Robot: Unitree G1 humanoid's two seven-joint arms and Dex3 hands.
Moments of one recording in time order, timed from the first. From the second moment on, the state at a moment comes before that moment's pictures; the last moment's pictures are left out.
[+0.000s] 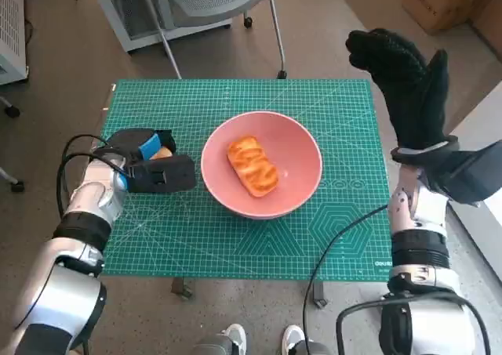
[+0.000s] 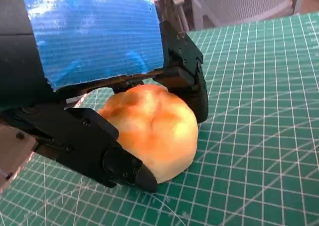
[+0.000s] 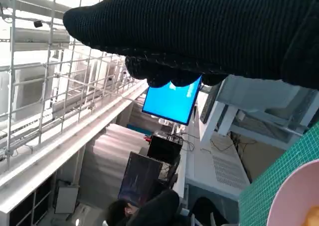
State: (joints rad) left arm -0.92 0.54 -0.49 1.13 0.70 -0.04 -0.04; right arm -0.91 -0.20 -0.26 0.91 0.31 -0.70 0.64
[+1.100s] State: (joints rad) left arm -0.76 0.72 -0.25 0.13 0.70 0.04 -0.13; right arm -0.91 -0.19 -0.26 0.90 0.31 -0.69 0.64
